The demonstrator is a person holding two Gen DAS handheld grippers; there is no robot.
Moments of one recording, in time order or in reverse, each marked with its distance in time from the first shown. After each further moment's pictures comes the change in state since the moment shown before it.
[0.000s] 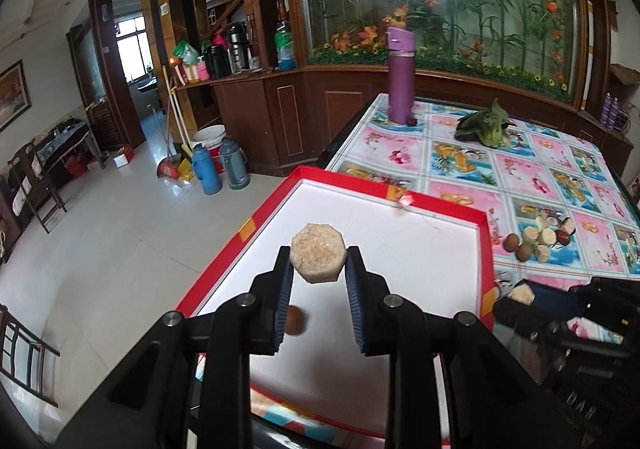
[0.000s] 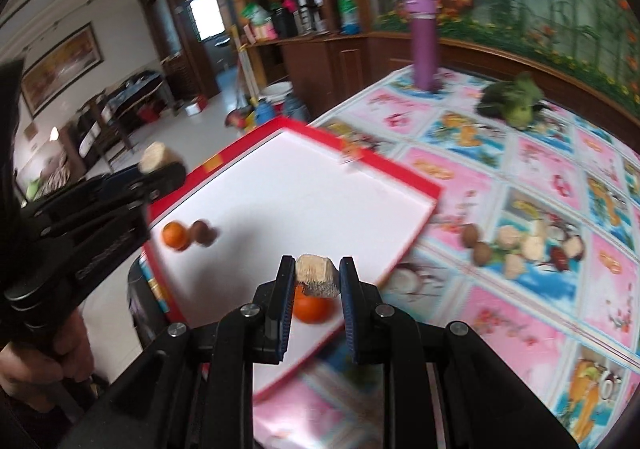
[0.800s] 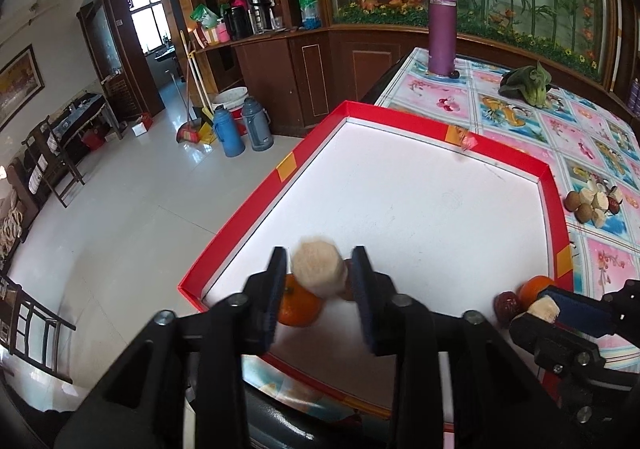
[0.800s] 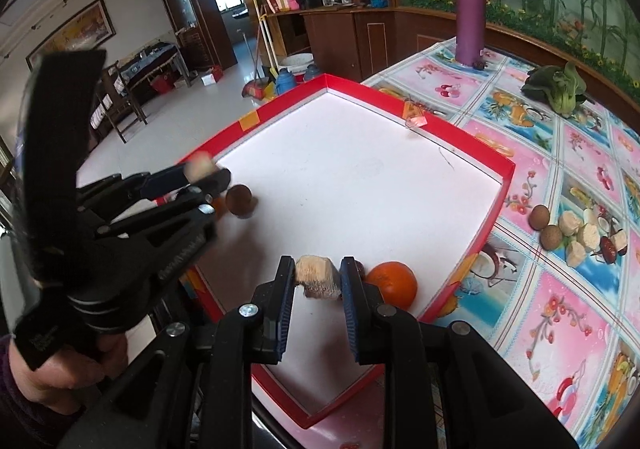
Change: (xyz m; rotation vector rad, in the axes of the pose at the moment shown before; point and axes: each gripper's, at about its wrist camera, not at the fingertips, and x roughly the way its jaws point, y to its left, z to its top) left arm 0.043 0.031 -0.031 -0.014 0.126 0.084; right arm 0.034 0.037 -0.006 -0.027 0.083 0.042
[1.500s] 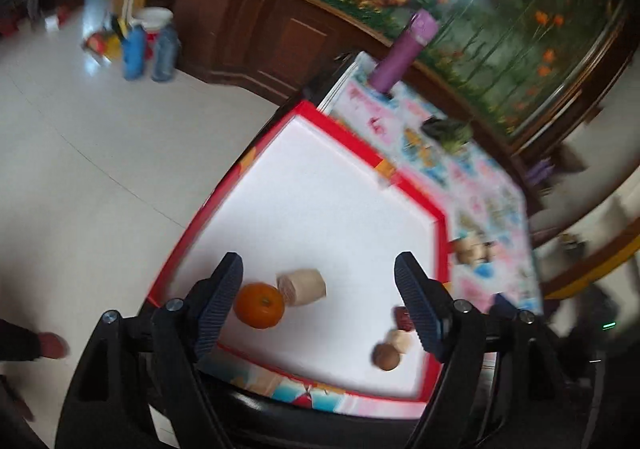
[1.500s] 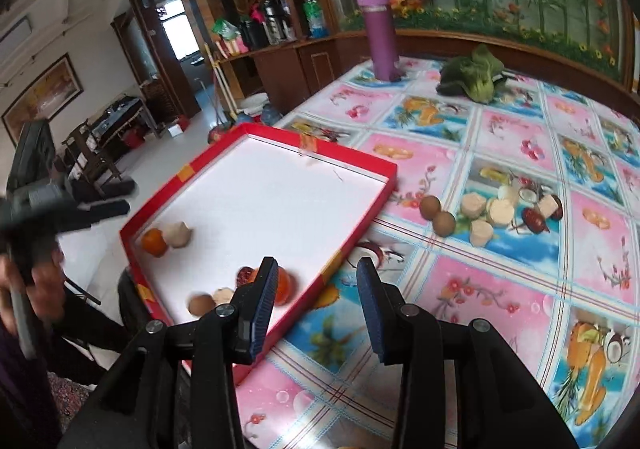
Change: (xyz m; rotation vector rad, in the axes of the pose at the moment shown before) left arm 0.008 0.105 0.038 -0.289 0.182 -0.597; right arm -0.058 -0.069 -0.018 0.150 -0.129 -0.067
